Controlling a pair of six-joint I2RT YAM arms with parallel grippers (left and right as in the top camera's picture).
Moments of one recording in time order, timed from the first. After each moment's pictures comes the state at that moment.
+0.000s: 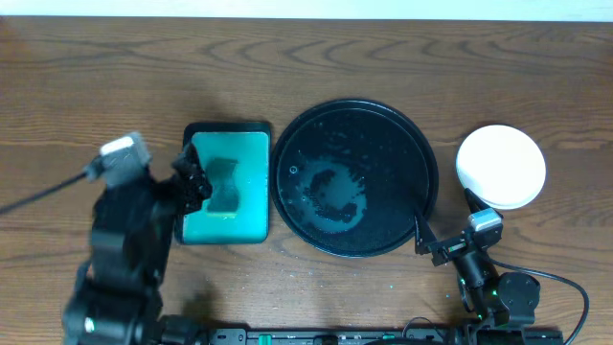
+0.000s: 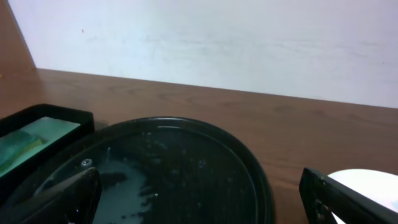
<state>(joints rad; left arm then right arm) -0.20 0.65 0.85 -0.54 -0.20 -0.46 -0.02 0.01 0.01 -0.04 -0.37 0.04</state>
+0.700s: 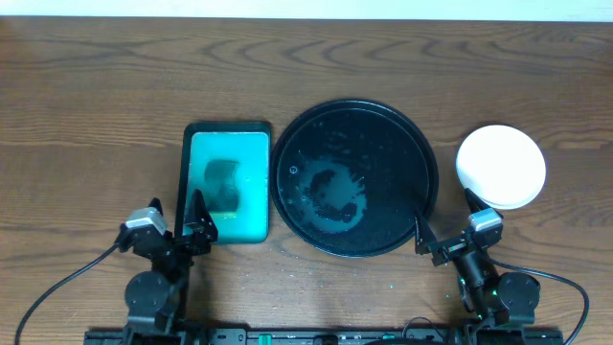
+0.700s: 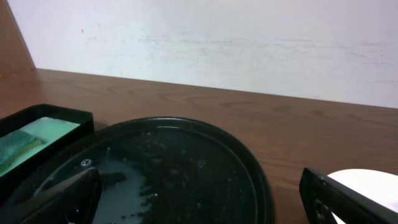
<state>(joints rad) -0.10 0.01 0.12 -0.20 -0.14 -0.37 -0.02 0.01 0.01 -0.04 -0.37 0.04</state>
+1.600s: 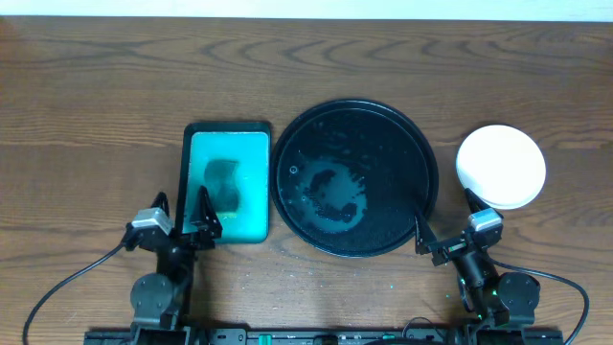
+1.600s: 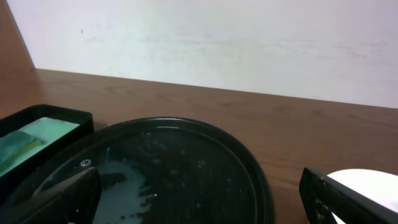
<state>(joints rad) -0.10 0.01 0.01 0.04 -0.10 -0.37 -0.02 0.01 0.01 -0.04 -0.37 0.04</state>
